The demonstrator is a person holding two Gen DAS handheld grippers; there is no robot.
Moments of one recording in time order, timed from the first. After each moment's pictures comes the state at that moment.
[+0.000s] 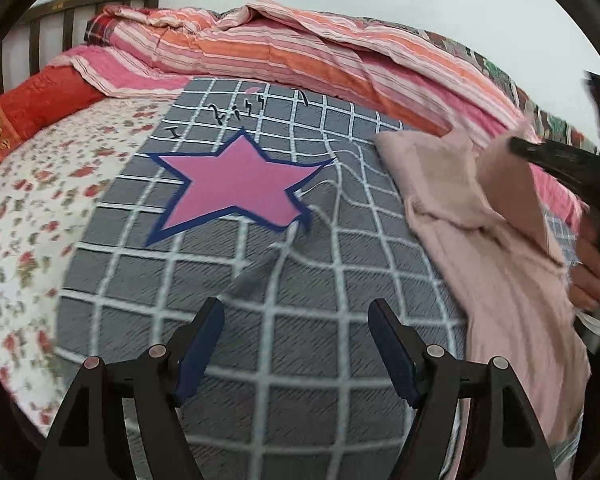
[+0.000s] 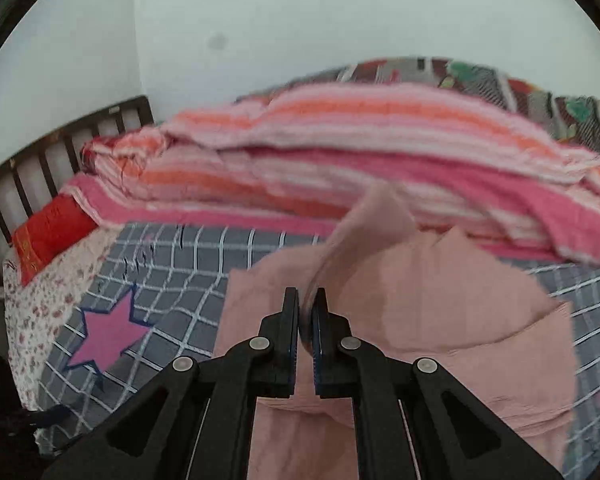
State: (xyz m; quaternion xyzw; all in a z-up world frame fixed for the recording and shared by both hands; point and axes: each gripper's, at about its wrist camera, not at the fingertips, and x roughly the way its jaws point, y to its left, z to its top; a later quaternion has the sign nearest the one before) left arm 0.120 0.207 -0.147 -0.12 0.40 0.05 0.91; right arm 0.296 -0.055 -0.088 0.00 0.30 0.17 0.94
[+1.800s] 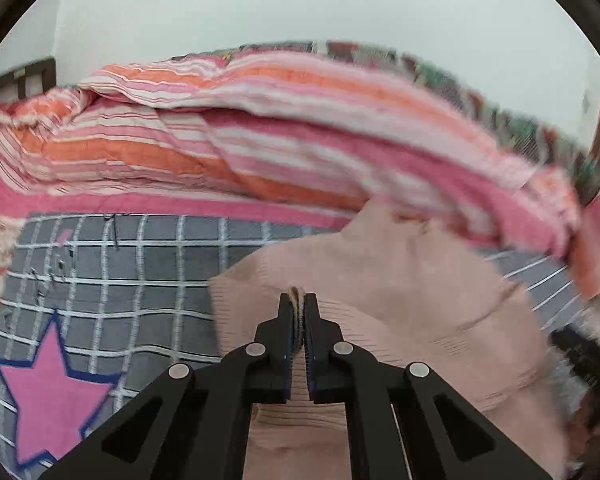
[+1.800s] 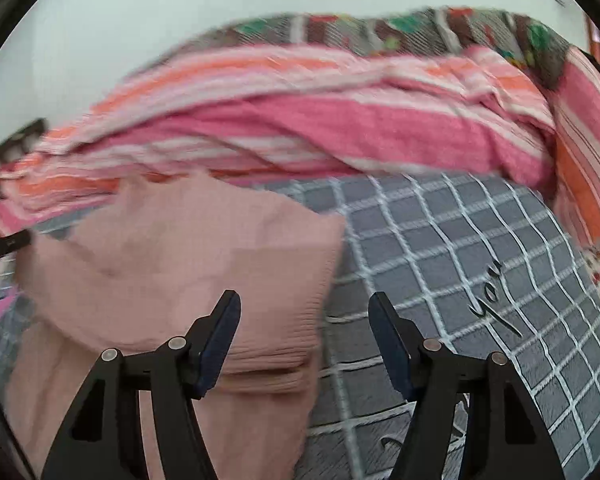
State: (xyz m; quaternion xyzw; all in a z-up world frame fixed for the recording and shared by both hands) left arm 0.323 0.079 -0.096 -0.05 0.35 -0.03 0.94; right arm 0.287 -0.294 -0.135 0.03 0.34 -0.01 0.94
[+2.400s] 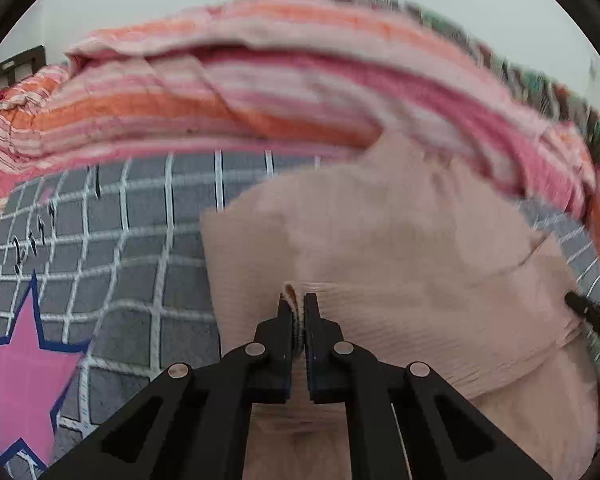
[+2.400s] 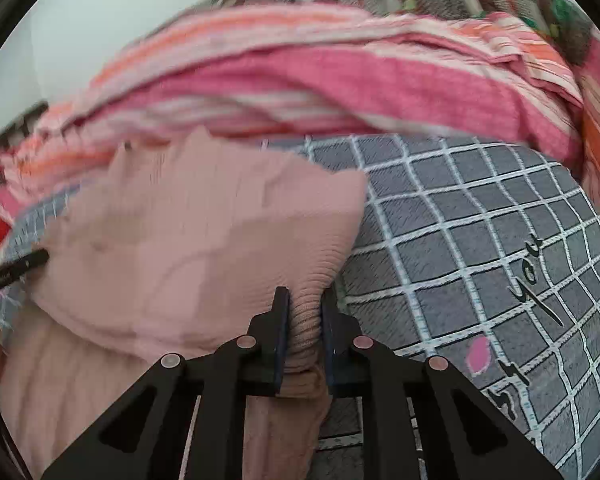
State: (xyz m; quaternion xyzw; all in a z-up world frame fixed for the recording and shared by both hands) left arm 0.322 0.077 -0.135 -0.05 0.37 -0.04 0.93; right arm 0.298 -0.298 -0.149 0.05 0.36 0.03 0.93
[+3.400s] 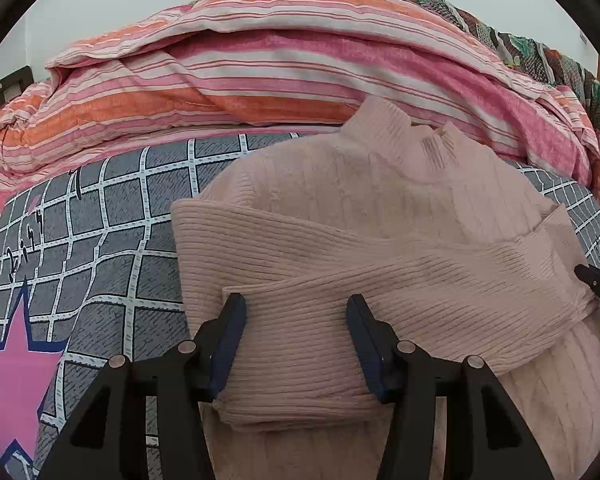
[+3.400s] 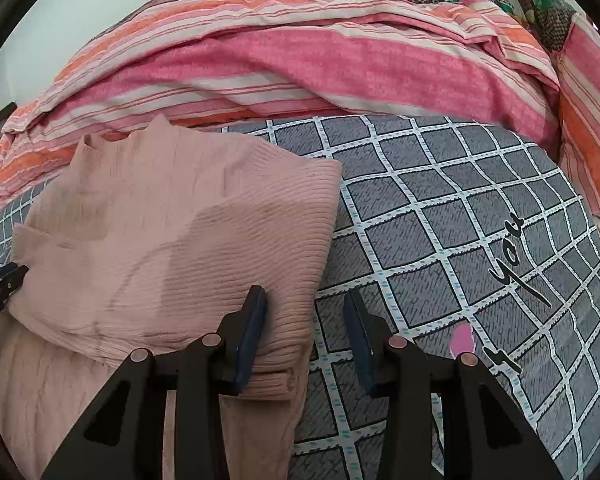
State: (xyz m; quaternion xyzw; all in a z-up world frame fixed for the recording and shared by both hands) left arm 0.333 0.046 -0.159 0.00 0.40 -0.04 0.92; right arm 0.311 -0.295 -0.167 0.03 0.39 -0.03 0.92
